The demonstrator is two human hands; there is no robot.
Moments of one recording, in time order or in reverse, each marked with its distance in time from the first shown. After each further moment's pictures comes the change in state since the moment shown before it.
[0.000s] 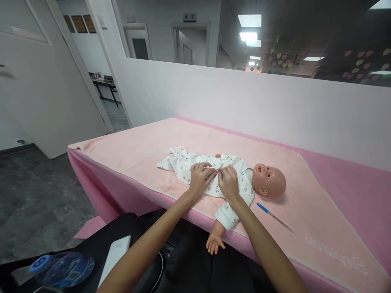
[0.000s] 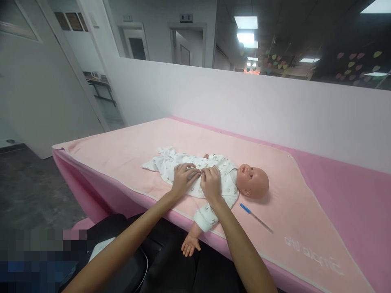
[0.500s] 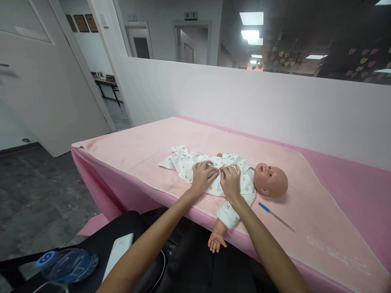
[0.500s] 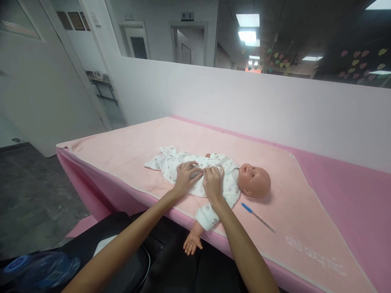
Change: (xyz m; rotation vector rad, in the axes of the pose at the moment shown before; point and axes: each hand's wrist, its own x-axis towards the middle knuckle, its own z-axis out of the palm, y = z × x) left_hand 0.001 -0.001 0.003 -0.008 -0.139 -0.080; right_hand -0.003 0.001 0.003 -0.176 -0.048 0.031
